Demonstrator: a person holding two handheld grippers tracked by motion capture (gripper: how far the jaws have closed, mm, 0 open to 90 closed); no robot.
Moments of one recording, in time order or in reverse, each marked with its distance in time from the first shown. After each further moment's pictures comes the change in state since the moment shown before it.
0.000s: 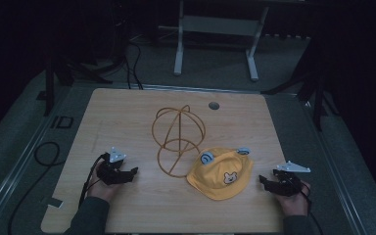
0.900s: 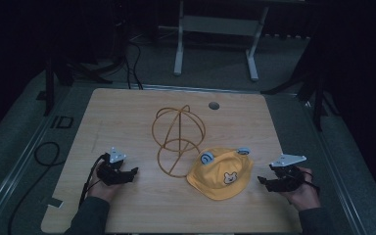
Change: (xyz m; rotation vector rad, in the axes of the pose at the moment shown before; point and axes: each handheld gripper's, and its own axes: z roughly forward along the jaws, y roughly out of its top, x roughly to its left) left arm -0.001 0.000 0.000 -0.002 0.004 -0.003; right arm 0.017 0.048 -0.037 0.101 0.118 -0.308
